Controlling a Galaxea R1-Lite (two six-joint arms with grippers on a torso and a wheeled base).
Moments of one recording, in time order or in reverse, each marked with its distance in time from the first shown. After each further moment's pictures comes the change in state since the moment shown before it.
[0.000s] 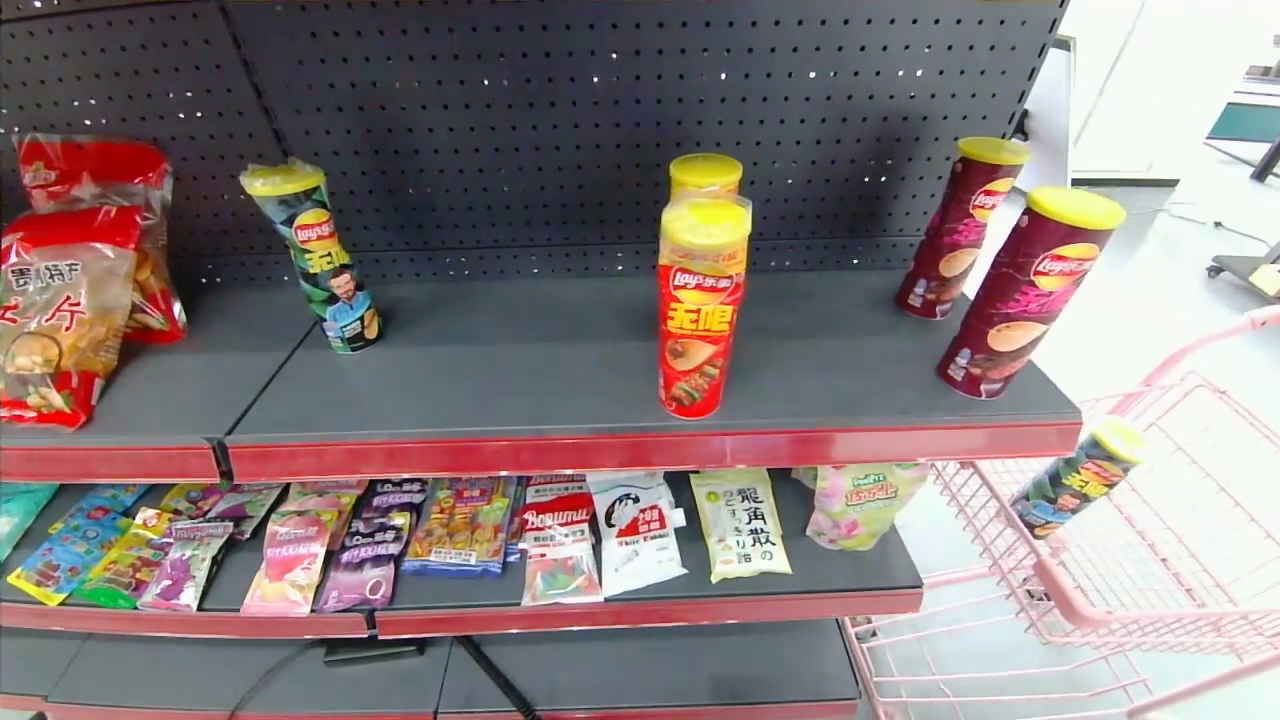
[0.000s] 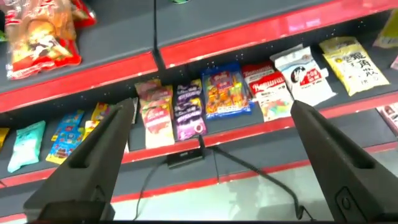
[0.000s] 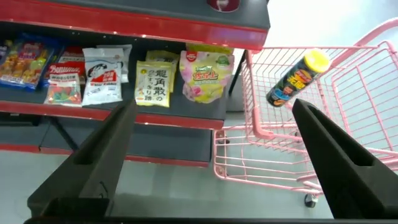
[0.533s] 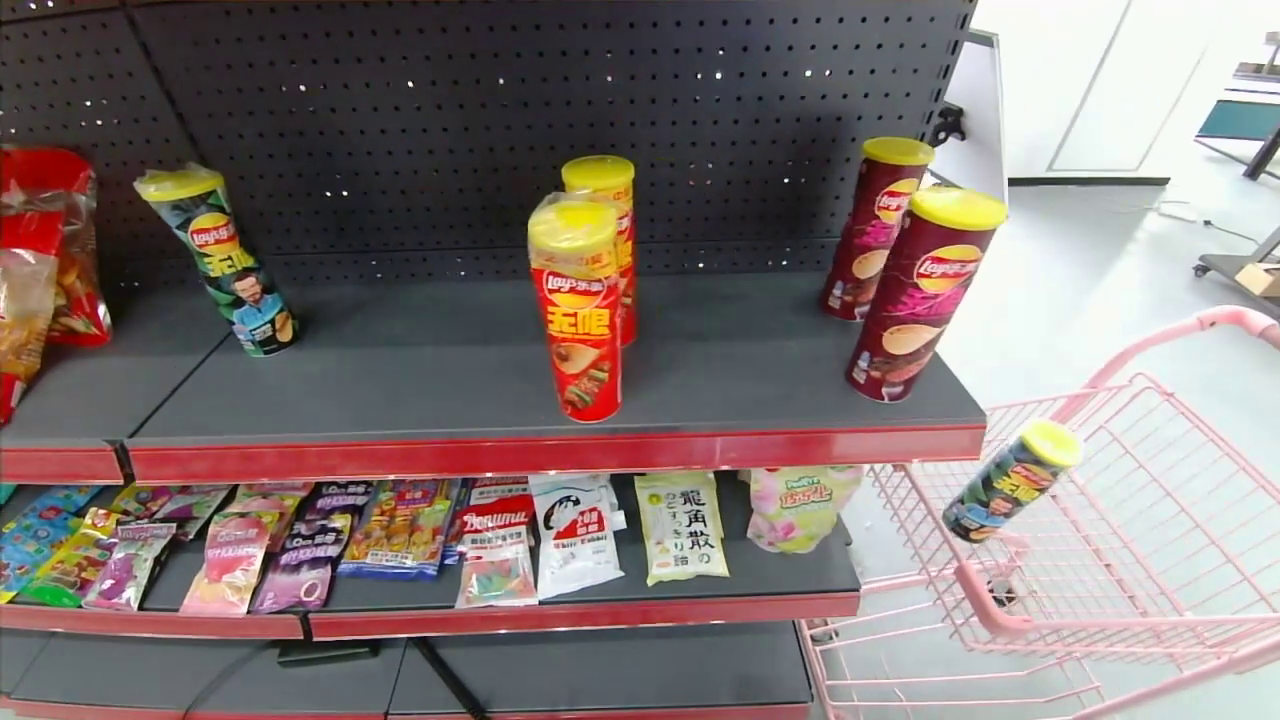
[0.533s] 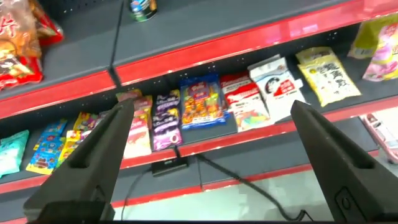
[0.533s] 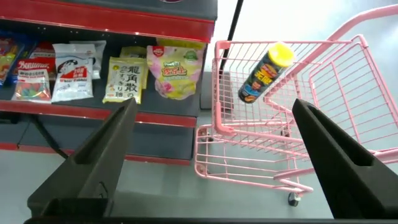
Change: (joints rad) left arm 0.000 -0.035 0.002 0.004 0.001 0.006; right arm 0.000 -0.016 0.016 0.000 0.000 0.000
